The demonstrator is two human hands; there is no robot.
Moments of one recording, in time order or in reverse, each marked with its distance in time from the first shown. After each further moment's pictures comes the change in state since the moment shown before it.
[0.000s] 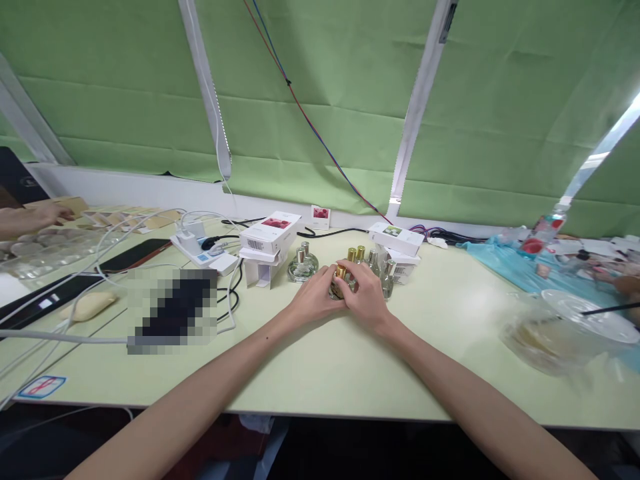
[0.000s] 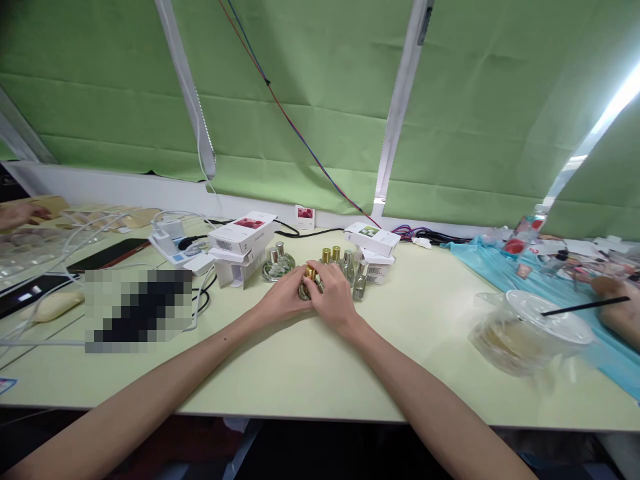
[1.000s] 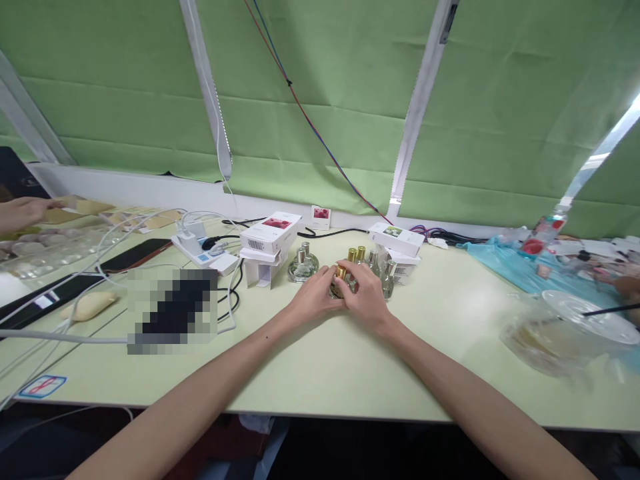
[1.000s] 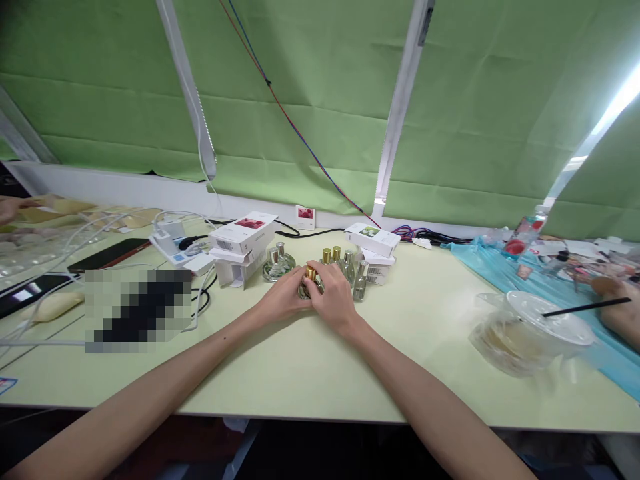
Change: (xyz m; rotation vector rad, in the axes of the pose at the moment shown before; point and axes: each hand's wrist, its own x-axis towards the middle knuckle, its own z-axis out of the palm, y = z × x) left_hand 0.001 -0.004 0.000 0.034 -0.011 0.013; right_hand -0.001 0.001 0.001 -0.001 -0.001 -0.006
